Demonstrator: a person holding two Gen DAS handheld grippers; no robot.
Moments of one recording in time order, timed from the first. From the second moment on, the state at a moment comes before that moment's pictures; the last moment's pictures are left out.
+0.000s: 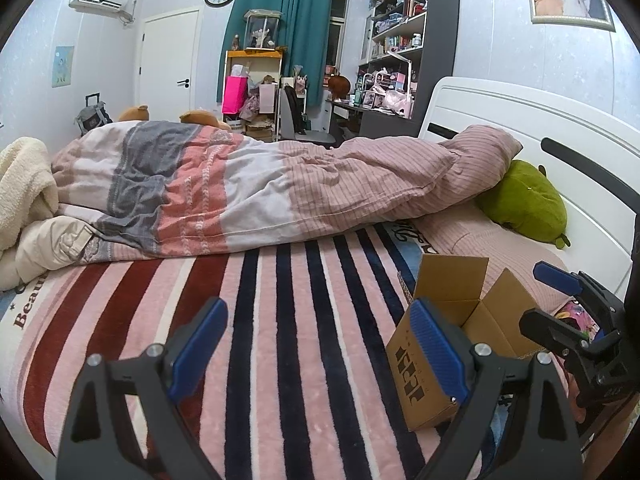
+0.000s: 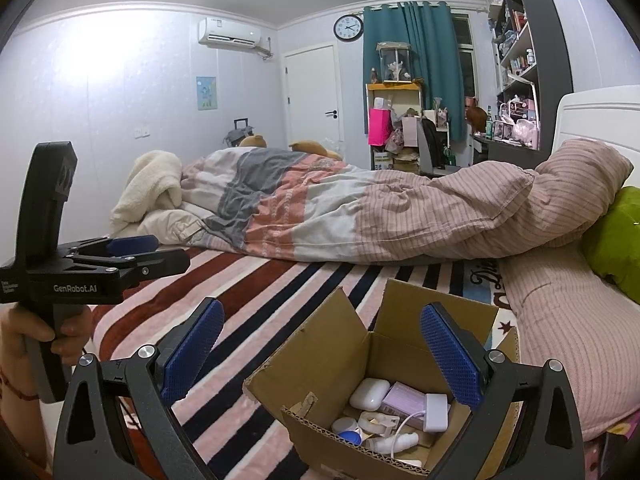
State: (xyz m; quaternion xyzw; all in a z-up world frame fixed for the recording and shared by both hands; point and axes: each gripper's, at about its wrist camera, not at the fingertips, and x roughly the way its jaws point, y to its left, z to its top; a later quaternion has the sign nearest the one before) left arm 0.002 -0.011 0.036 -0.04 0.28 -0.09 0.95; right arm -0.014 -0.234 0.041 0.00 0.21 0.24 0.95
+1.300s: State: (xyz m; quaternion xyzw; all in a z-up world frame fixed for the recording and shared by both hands) left arm 0.001 -0.006 0.040 -0.03 0.28 -0.09 0.96; right arm -0.017 -0.232 0.039 0.00 0.21 0.24 0.95
